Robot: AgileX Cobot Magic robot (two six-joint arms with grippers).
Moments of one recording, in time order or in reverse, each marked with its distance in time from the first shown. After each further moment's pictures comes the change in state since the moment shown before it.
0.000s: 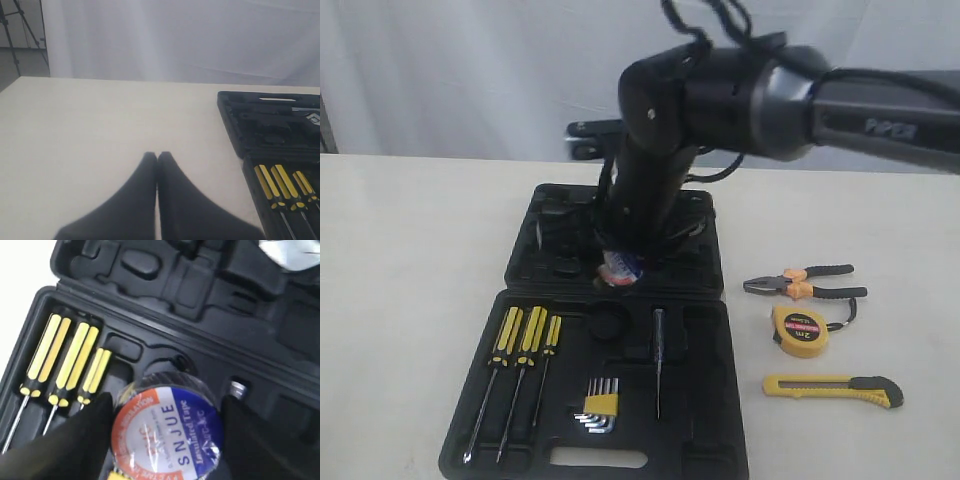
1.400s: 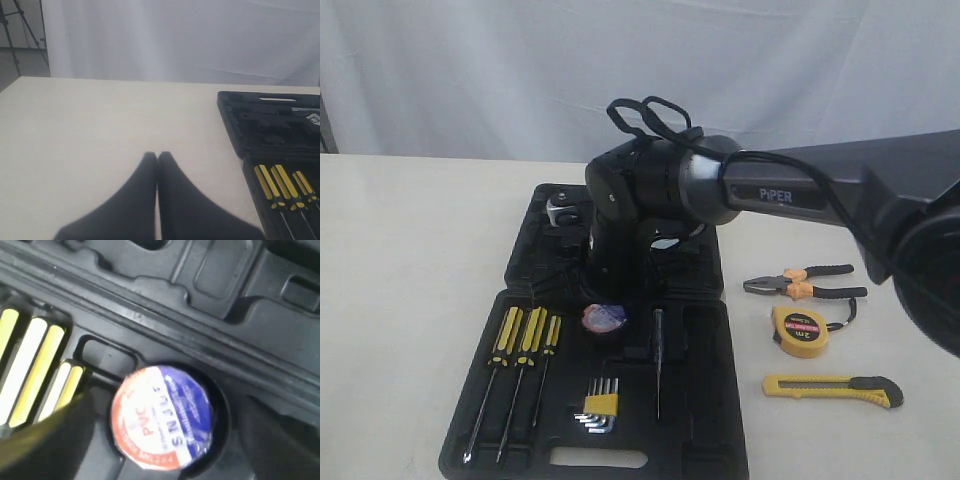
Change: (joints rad) left arm 0.000 0.000 0.000 0.000 0.000 0.000; right arm 0.029 0.194 -0.018 -0.021 -0.101 0.002
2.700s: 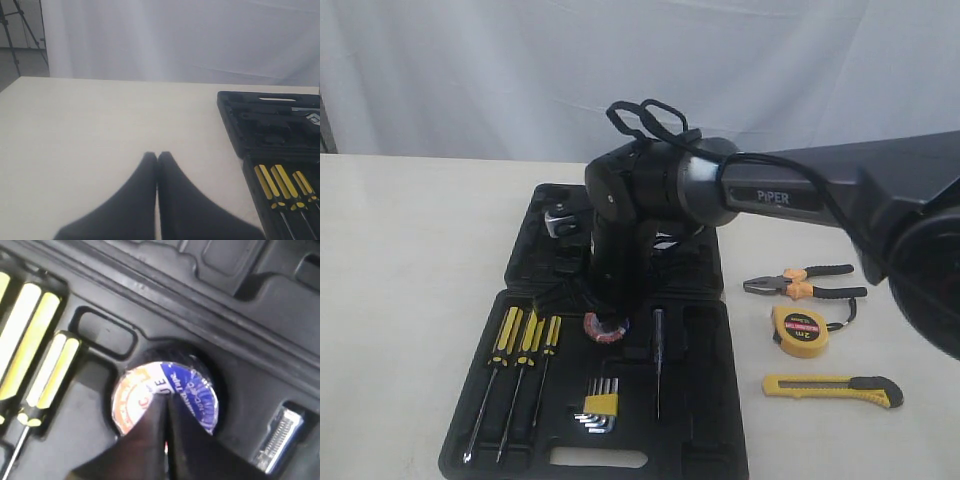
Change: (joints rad) left arm 0.000 0.000 0.000 0.000 0.000 0.000; right arm 0.000 0.008 -0.002 0.019 0.050 -0.076
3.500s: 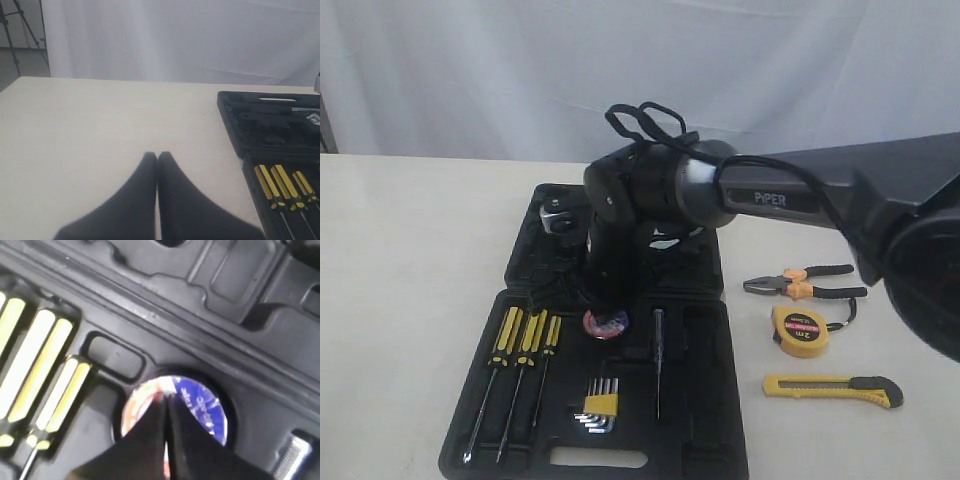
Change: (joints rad) left arm 0.000 0.000 0.000 0.000 0.000 0.000; right arm 0.000 0.003 -0.004 0.002 -0.057 -0.009
